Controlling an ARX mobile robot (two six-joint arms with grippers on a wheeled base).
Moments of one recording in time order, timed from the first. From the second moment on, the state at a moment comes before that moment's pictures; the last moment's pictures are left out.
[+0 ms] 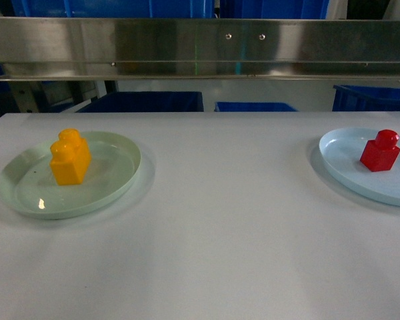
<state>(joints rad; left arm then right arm) 0.00 0.01 0.02 0.00 0.00 0.00 0.00 0.01 0.01 0.00 0.00 0.00</state>
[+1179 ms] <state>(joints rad) -0.01 1.56 0.63 0.63 0.05 -0.06 0.02 1.58 0.67 0.64 -0.03 0.06</state>
